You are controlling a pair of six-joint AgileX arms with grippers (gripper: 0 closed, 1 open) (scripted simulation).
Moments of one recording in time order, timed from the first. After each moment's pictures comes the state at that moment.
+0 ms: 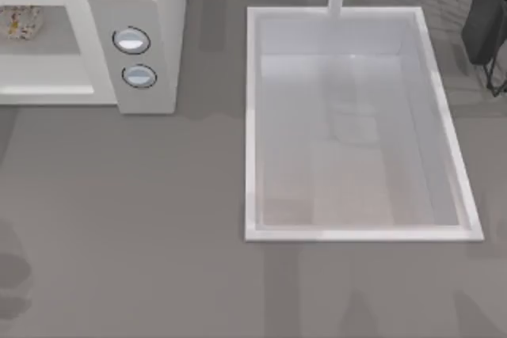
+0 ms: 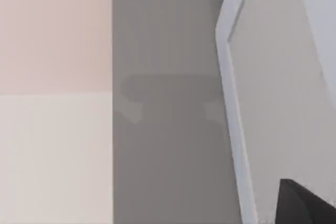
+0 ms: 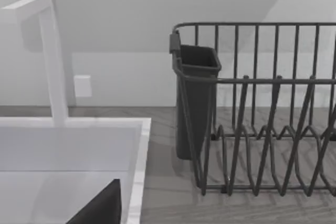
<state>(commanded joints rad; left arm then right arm) 0.96 1.68 1.23 -0.68 0.60 0.87 0.00 0.00 0.00 0.00 0.00 0.00</state>
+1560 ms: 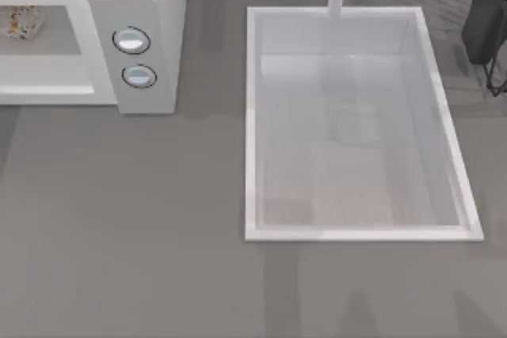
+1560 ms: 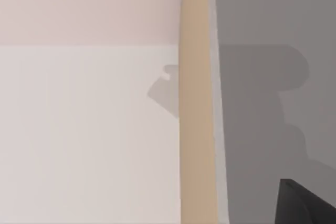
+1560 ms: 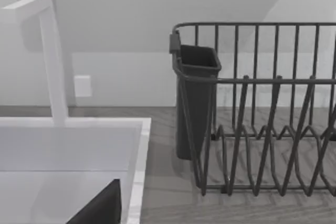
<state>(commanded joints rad) 1.04 1.83 1.07 -0.36 0.67 0.91 0.00 0.00 0.00 0.00 0.00 0.00</state>
